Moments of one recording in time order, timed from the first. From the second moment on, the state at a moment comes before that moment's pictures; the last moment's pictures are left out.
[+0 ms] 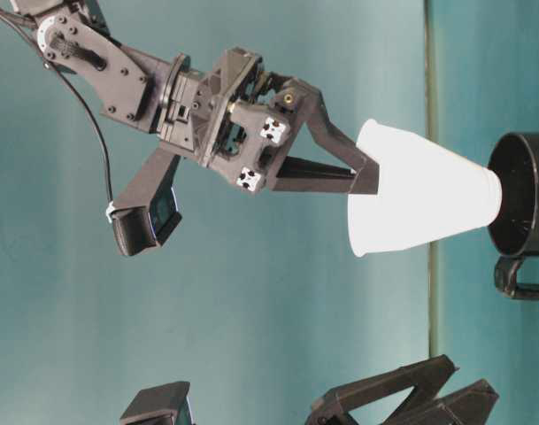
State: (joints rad) left arm 0.03 -0.23 0.90 0.02 0.03 0.02; right arm -0.15 0.05 0.29 0.08 0.79 0.21
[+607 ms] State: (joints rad) left arm 0.03 -0.23 0.90 0.02 0.03 0.02; right arm -0.15 0.11 0.37 0.08 0.68 0.21
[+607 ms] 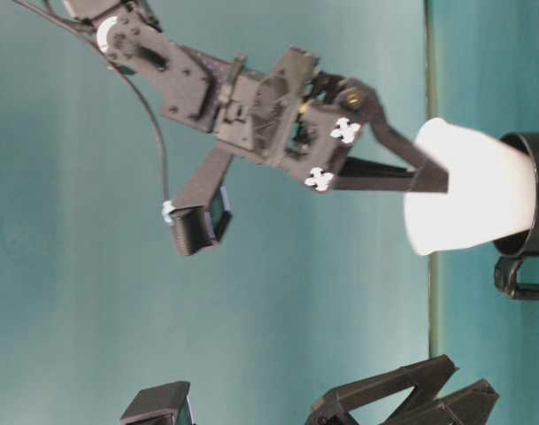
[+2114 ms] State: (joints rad) left arm 0.04 -0.23 0.90 0.02 0.03 0.02; right arm -0.14 0.13 0.37 0.11 0.67 0.21
